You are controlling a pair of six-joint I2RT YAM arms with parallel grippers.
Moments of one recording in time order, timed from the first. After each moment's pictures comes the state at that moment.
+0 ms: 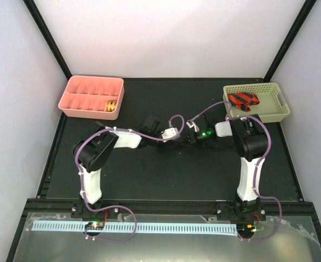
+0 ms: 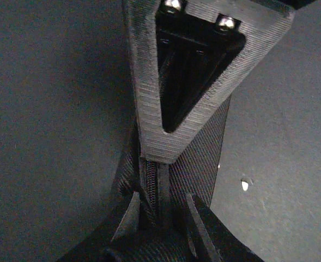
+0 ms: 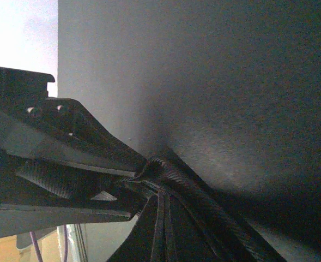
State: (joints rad) left arm -0.64 1.95 0.98 0.13 0.51 0.40; right arm 0.27 2.06 1.02 -0.17 -1.04 0.20
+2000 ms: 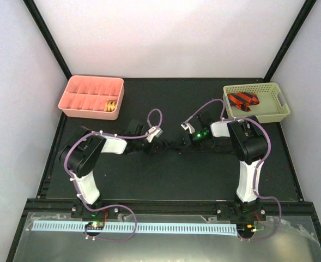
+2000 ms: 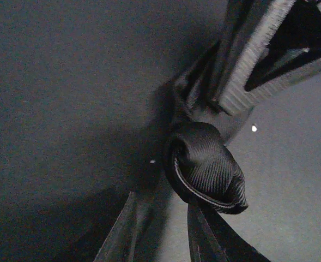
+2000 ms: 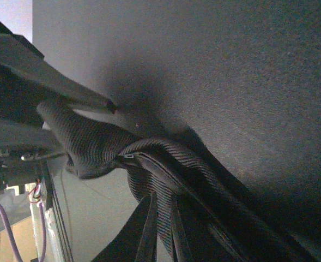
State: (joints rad) left arm -0.50 1.80 0.74 0.22 0.56 -0.01; right arm 0.35 2.01 1.03 -0.26 -0.94 0.14
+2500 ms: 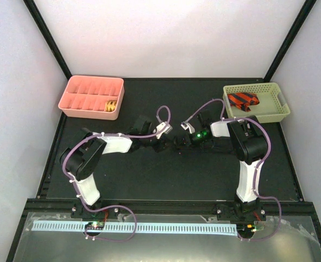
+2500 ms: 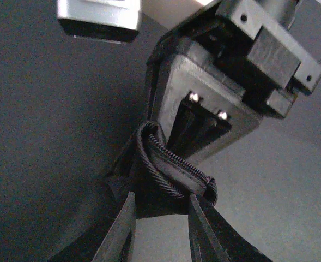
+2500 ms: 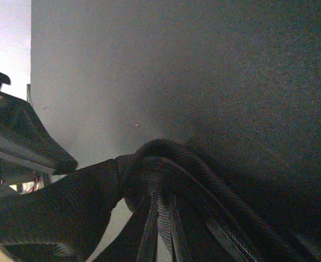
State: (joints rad) left arm -0.60 1.77 0.82 0.24 0.57 0.02; right arm 0.35 2.01 1.04 -0.27 -0.94 0.13
